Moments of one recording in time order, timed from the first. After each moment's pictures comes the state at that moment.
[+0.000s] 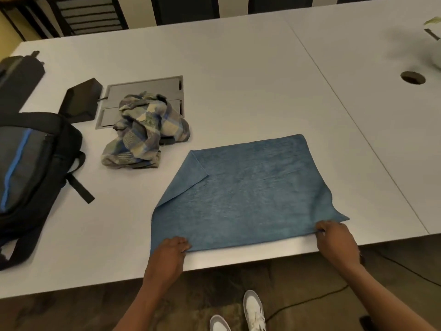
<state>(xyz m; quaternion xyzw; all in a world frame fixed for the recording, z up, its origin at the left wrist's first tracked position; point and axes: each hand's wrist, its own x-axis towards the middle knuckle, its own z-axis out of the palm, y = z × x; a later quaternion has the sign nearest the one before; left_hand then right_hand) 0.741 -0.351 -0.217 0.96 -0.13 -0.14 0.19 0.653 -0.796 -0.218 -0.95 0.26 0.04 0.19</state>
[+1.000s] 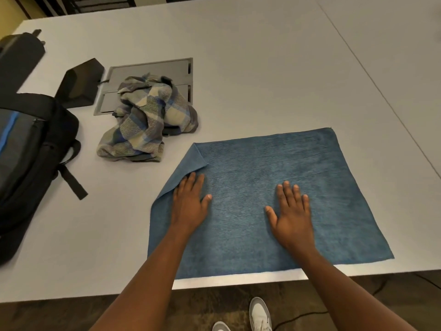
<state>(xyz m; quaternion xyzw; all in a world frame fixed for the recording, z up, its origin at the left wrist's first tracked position) 0.885 -0.423 -0.256 0.97 -0.10 -0.07 0.19 0.777 -0.691 -0.287 -0.98 0.13 -0.03 0.12</state>
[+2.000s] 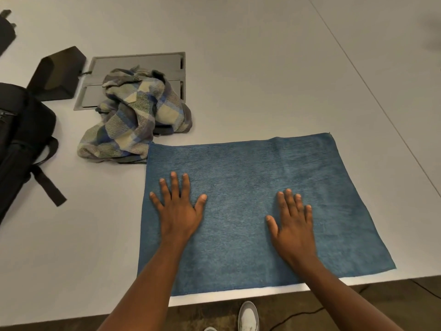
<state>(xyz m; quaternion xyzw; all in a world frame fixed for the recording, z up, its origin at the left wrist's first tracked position) 0.893 -0.419 -0.275 0.99 -0.04 -0.07 0.08 0.771 -0.687 -0.280 -0.98 0.15 -0.01 0.12</state>
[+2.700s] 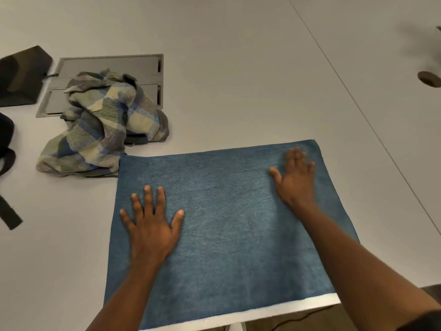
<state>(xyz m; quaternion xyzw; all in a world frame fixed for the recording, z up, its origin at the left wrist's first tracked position) 0.894 -0.419 -0.282 1.00 -0.03 -0.06 0.05 0.905 -0.795 -0.270 -0.97 0.21 0.01 0.12</state>
